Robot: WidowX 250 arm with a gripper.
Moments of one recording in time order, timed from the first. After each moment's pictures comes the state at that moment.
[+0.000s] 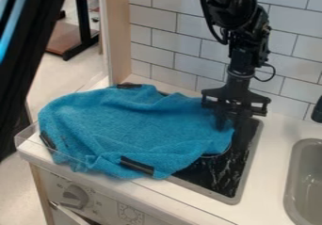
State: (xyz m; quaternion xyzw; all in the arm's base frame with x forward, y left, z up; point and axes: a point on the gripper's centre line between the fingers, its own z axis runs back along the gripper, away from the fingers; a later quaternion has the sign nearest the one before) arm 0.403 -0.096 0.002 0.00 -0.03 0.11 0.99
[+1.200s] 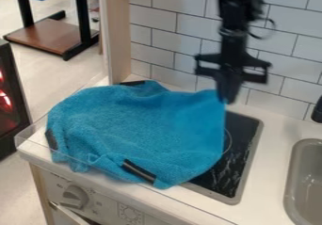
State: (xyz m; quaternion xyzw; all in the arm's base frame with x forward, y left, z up) arm 0.378 -0.066 0.079 -0.05 -0.07 0.03 1.00
